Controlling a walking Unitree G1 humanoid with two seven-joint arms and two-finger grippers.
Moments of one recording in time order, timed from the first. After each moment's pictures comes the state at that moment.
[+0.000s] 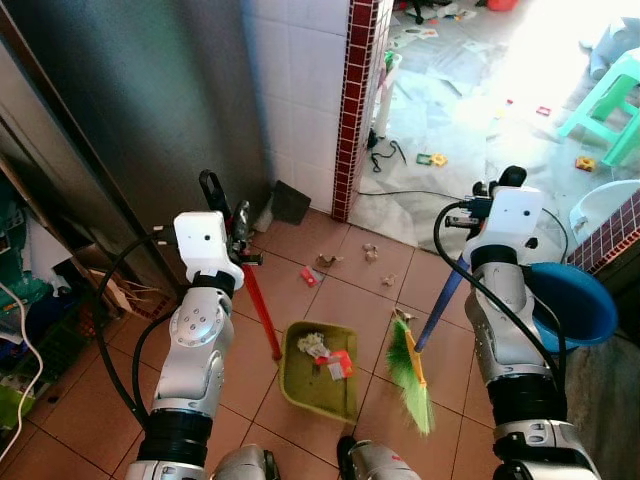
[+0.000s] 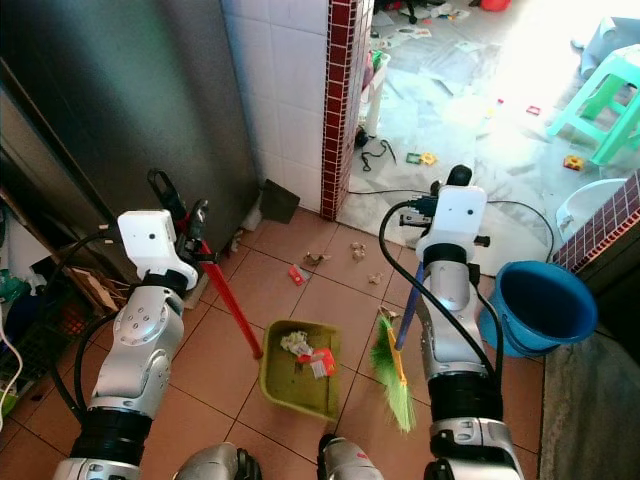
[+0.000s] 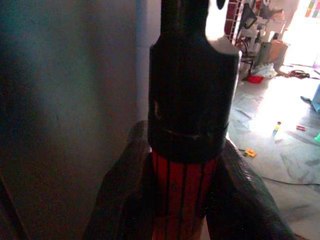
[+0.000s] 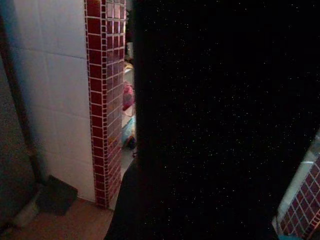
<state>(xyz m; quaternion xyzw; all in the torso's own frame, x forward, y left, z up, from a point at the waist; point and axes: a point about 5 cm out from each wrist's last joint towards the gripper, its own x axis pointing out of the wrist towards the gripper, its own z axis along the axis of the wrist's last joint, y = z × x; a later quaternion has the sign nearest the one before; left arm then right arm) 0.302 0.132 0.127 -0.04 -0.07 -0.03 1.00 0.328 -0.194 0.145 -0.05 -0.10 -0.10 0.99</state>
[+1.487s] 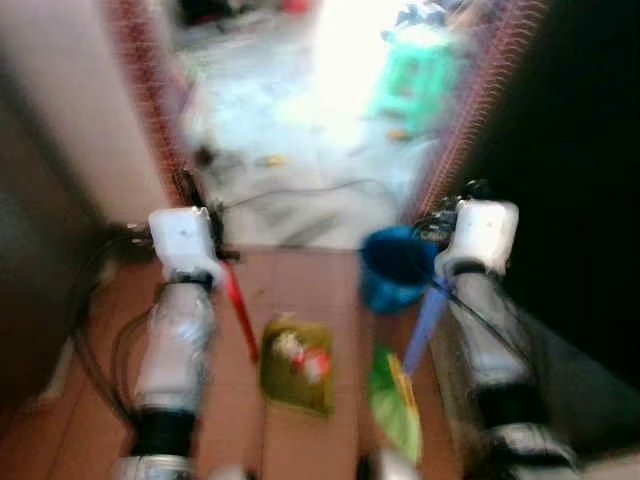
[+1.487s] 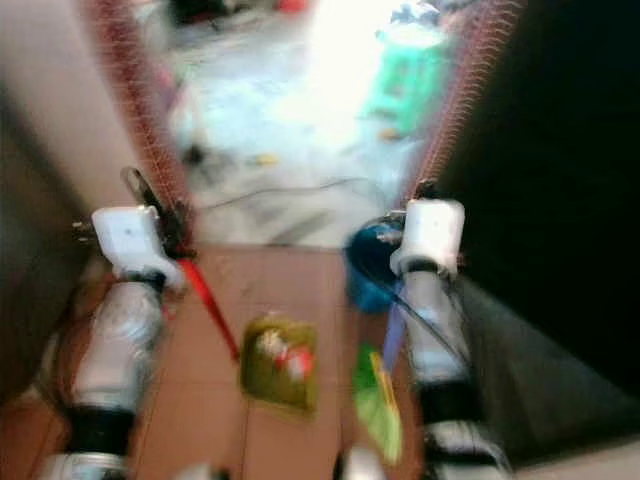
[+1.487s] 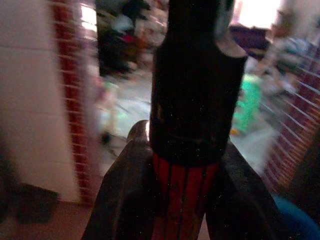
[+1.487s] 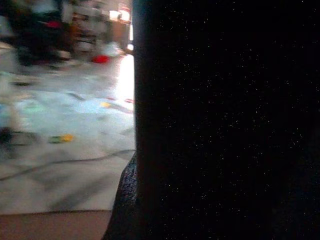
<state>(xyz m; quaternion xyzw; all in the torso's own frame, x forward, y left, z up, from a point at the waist) 0.300 0.144 0.116 -0.02 -0.04 0.00 1.00 0.322 -0.184 0.116 -0.05 -0.05 -0.08 0.99</state>
